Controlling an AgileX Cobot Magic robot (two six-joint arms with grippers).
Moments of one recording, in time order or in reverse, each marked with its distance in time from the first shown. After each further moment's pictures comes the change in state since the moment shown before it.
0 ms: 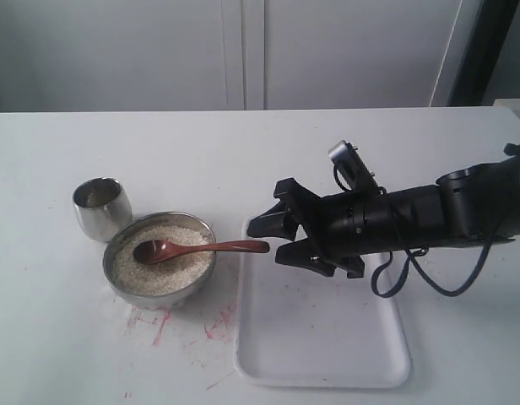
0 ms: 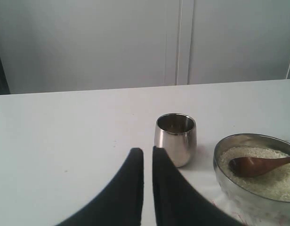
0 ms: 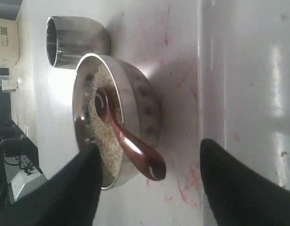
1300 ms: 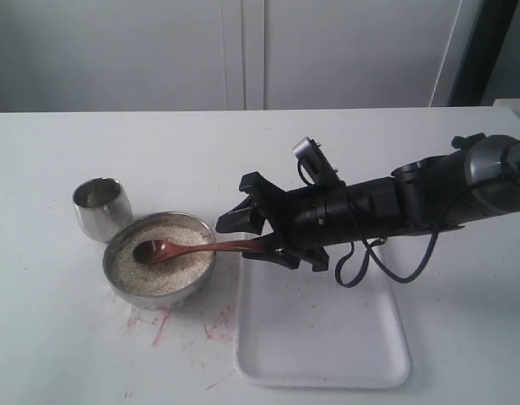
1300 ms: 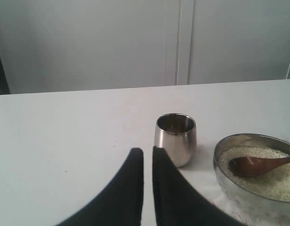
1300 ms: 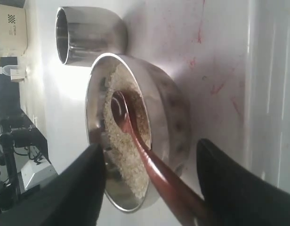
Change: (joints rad) left arm 0.000 0.000 0.000 0.000 0.000 0.000; right arm 0.081 0.093 -0.127 0.002 0.001 0.065
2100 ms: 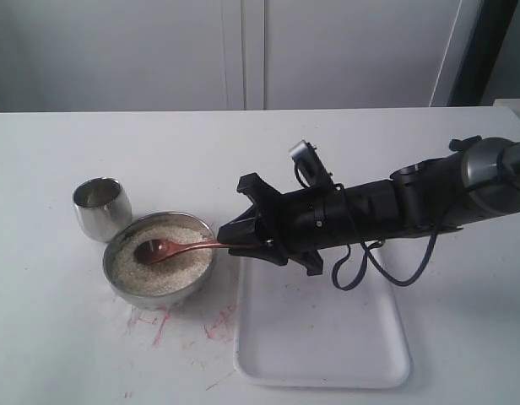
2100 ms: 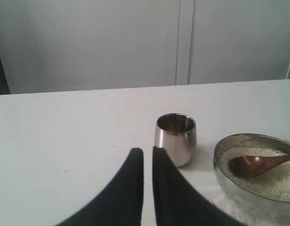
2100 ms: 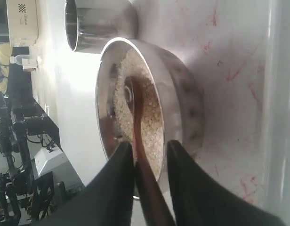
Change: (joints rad) left arm 0.000 0.000 0.000 0.000 0.000 0.000; right arm 0.000 0.010 0.000 0.000 0.061 0.004
